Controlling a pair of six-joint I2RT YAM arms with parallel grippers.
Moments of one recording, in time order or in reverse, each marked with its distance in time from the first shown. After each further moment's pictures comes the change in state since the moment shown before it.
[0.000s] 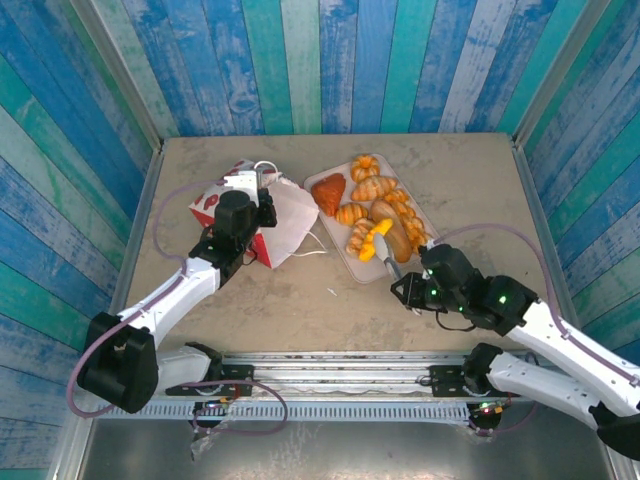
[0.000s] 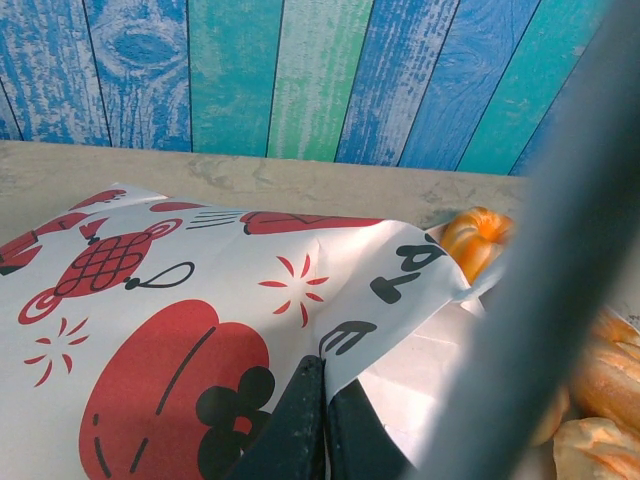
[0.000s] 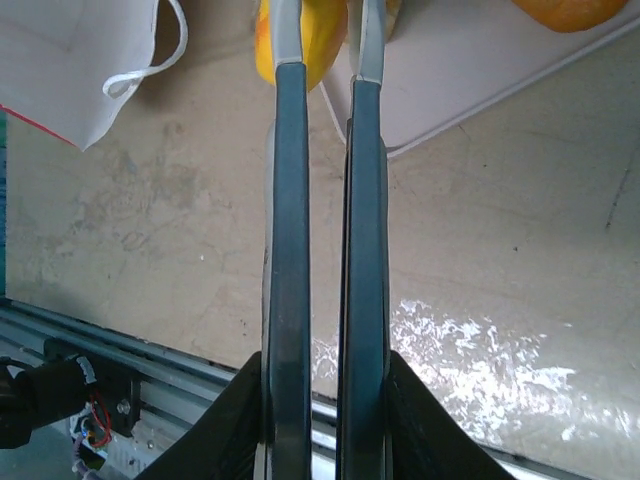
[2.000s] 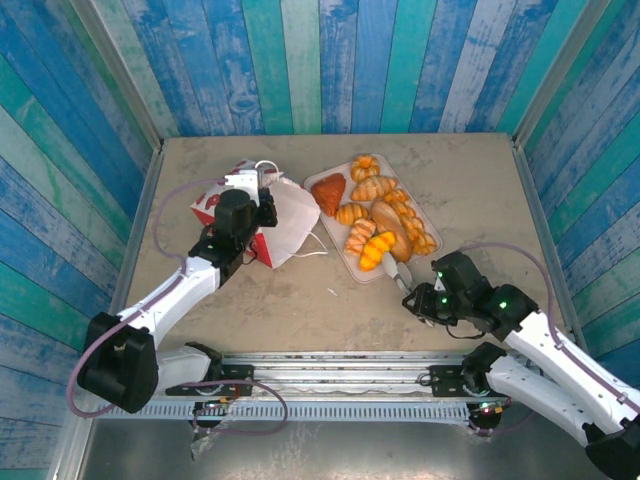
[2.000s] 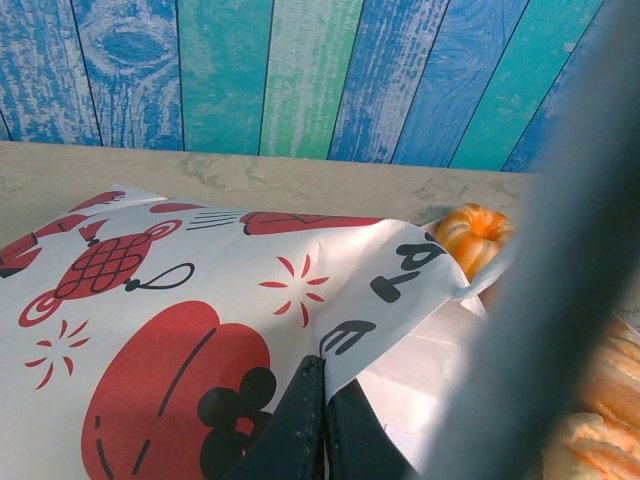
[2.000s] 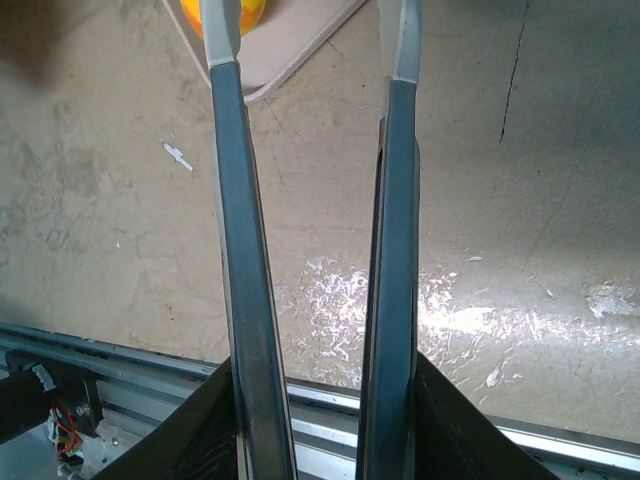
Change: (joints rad) left arm 0.000 0.001 0.012 -0.015 0.020 0.003; right arm -0.190 -0.065 -0.137 -0.074 -0.149 -0.015
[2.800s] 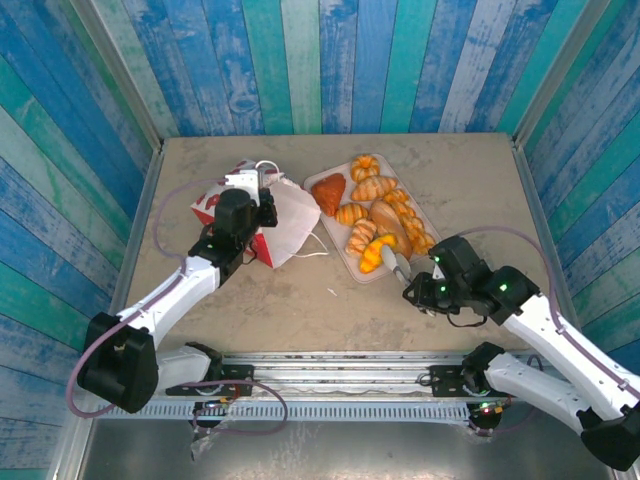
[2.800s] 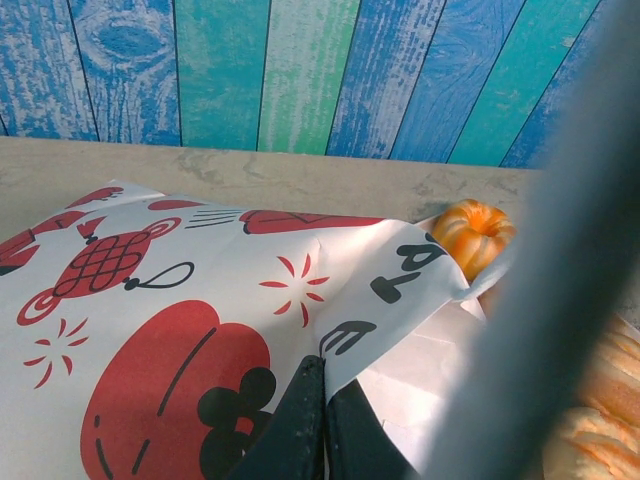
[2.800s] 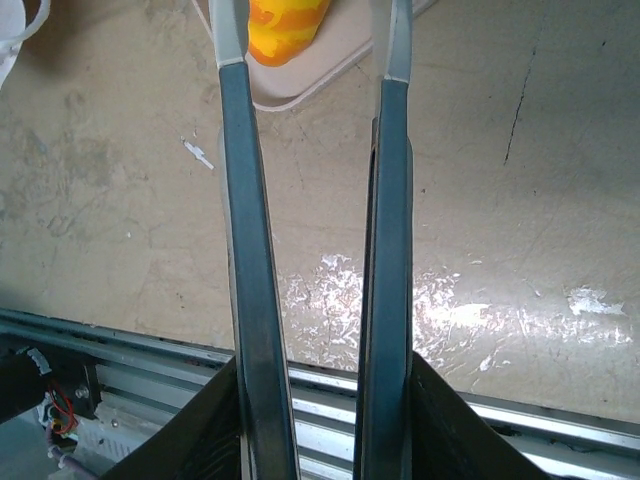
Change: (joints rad) left arm 0.000 0.000 0.013 -0.024 0.005 -0.005; right arm 0.000 0.117 0.188 -0.121 0.012 -0.077
